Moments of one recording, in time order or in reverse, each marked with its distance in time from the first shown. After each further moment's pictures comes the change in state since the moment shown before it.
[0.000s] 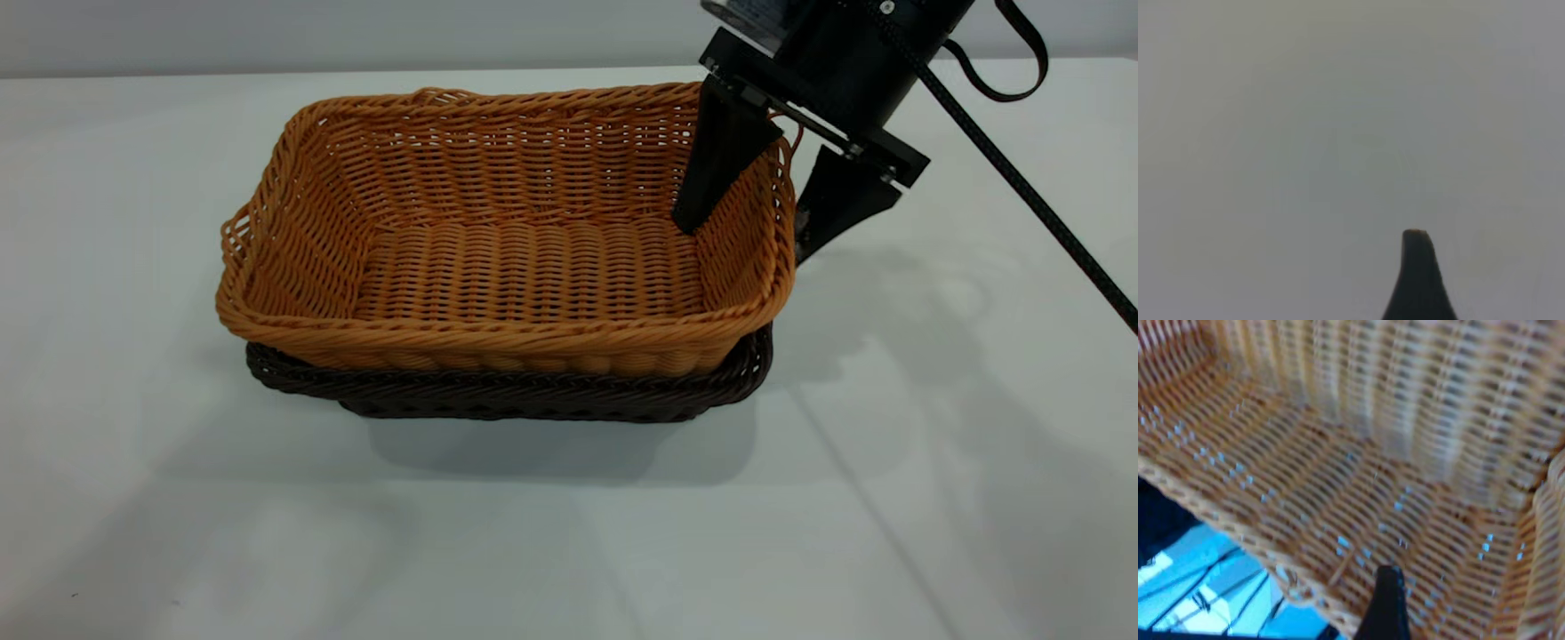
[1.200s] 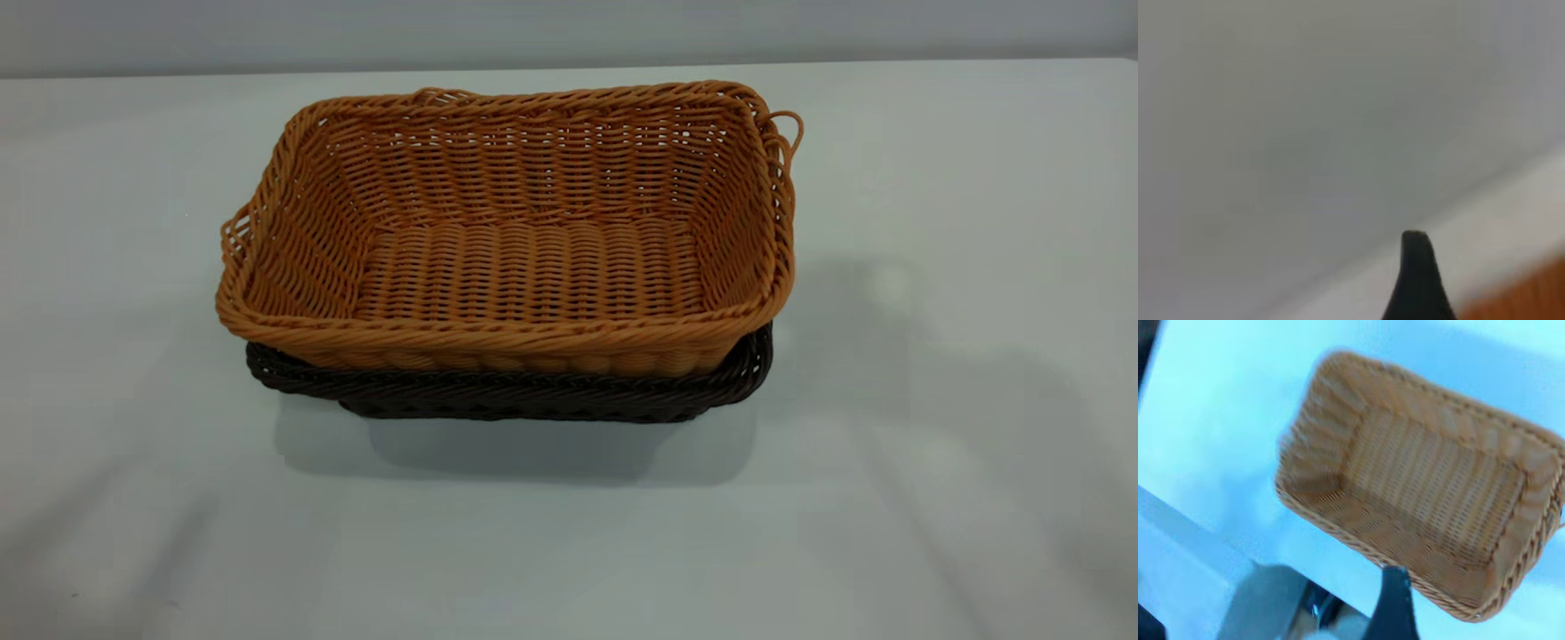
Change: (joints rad) left arm 0.000 -0.387 0.001 -0.011 0.925 -0.487; right arm 0.000 -0.720 -0.133 -0.177 0.078 0.215
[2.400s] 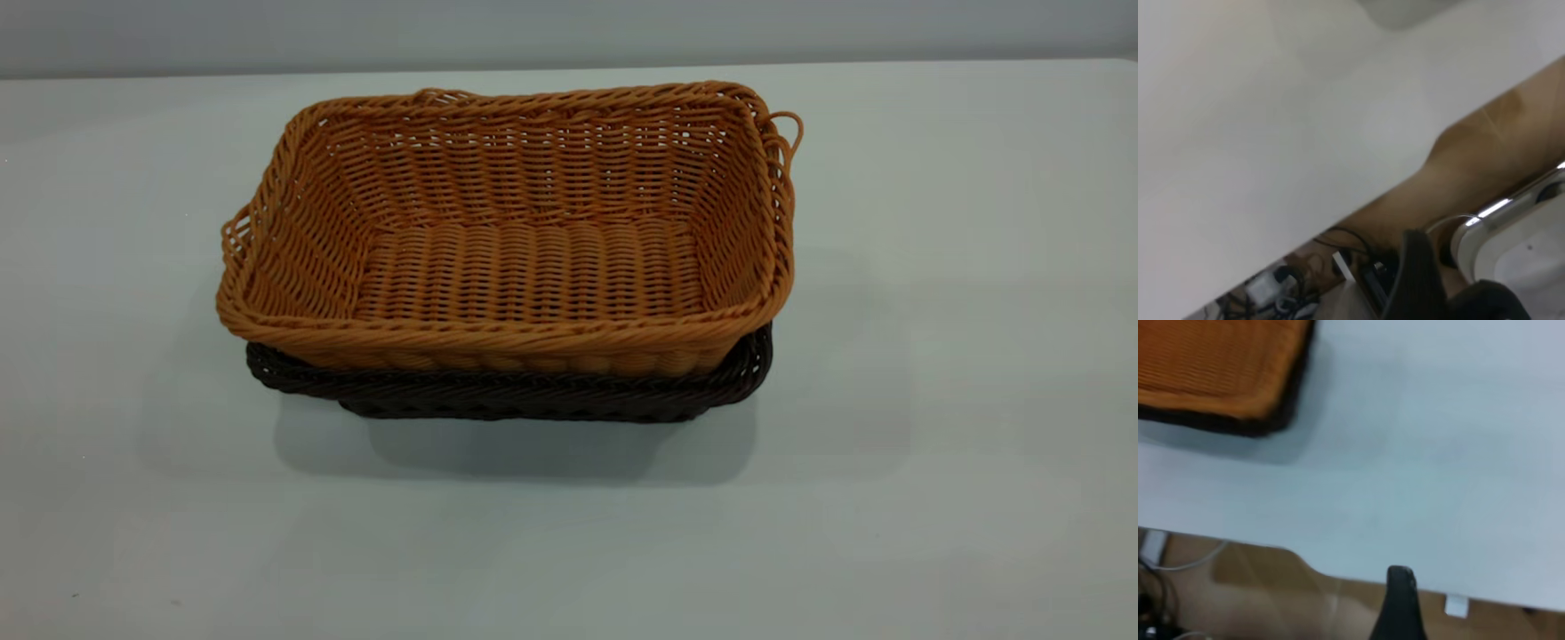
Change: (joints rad) left arm 0.000 -0.456 0.755 -0.069 0.435 -0.086; right arm 0.000 -1.306 1.070 -0.510 -0.002 0.266
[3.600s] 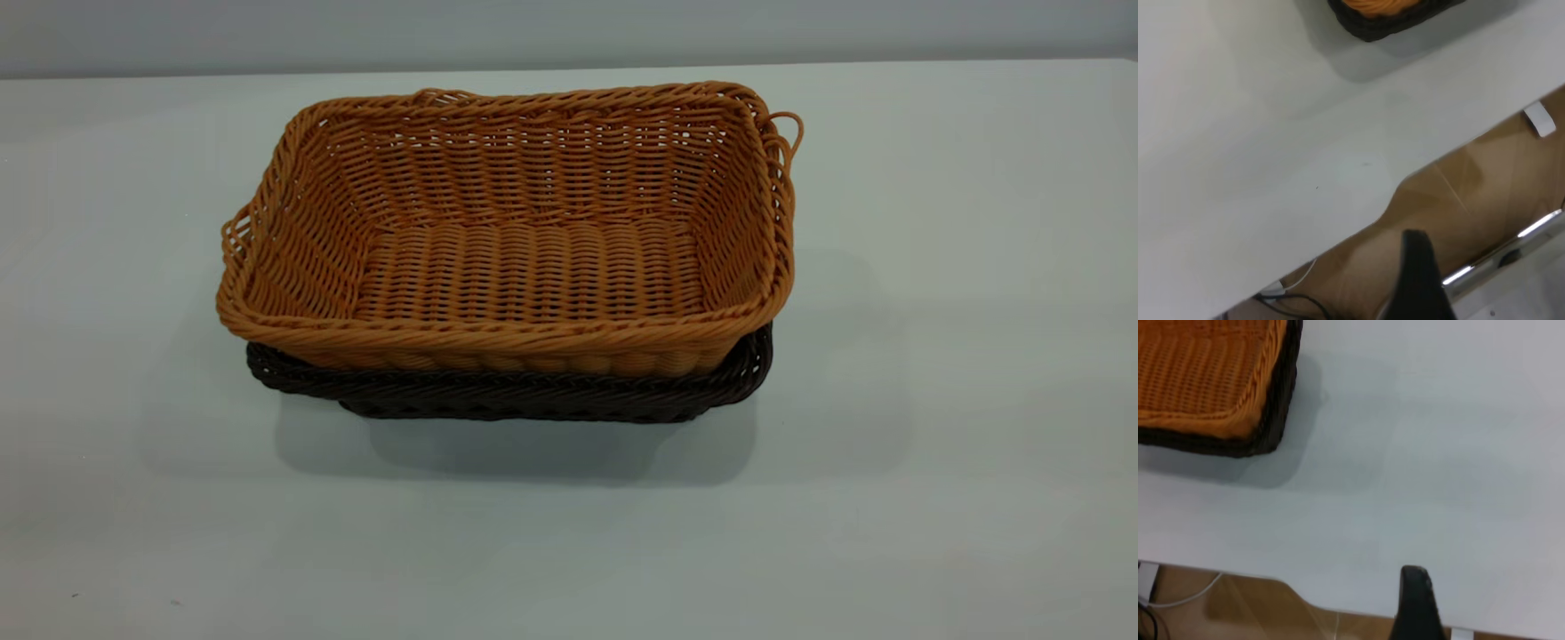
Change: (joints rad) left arm 0.053 -0.196 0.078 -0.077 -0.059 -0.031; right arm -0.004 -0.090 0.105 -0.009 -0.112 0.011
